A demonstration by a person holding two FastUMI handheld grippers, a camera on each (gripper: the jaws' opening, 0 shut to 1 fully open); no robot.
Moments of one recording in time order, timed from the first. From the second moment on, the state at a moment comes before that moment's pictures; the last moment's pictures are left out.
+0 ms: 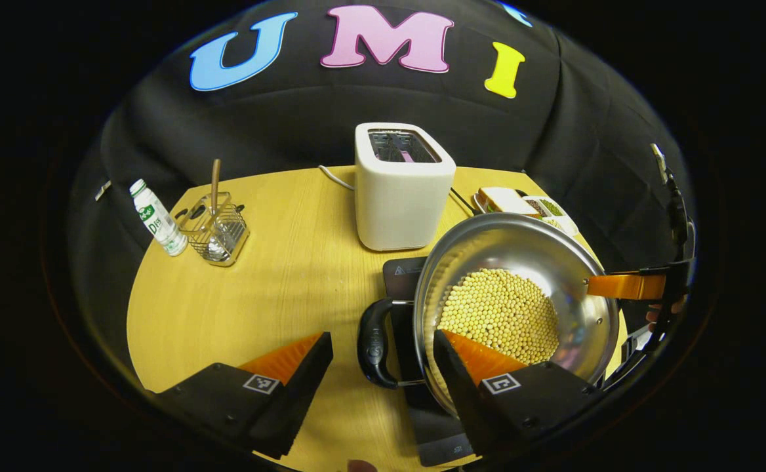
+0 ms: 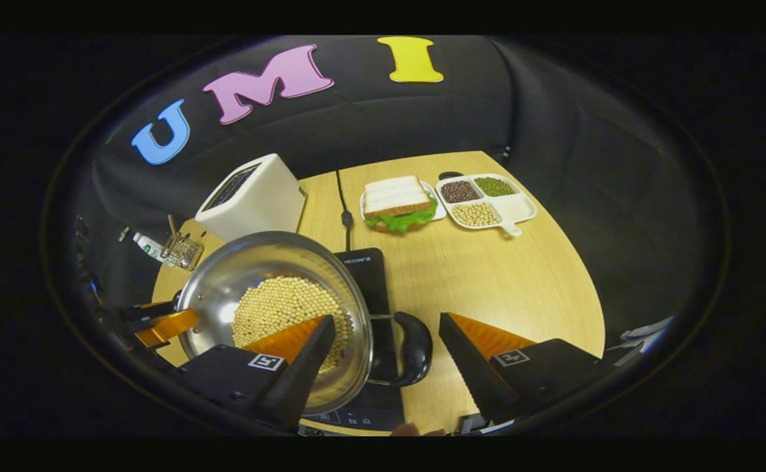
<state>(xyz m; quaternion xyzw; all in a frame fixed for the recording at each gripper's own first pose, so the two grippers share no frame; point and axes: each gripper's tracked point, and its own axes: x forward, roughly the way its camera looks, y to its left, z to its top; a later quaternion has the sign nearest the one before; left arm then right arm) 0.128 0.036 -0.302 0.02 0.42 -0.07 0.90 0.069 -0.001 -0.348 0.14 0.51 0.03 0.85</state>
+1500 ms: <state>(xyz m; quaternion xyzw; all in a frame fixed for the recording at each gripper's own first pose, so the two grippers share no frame) -0.051 0.063 -0.030 0.02 0.12 0.02 0.99 -0.026 0.020 -0.024 0.12 0.15 0.07 0.98</state>
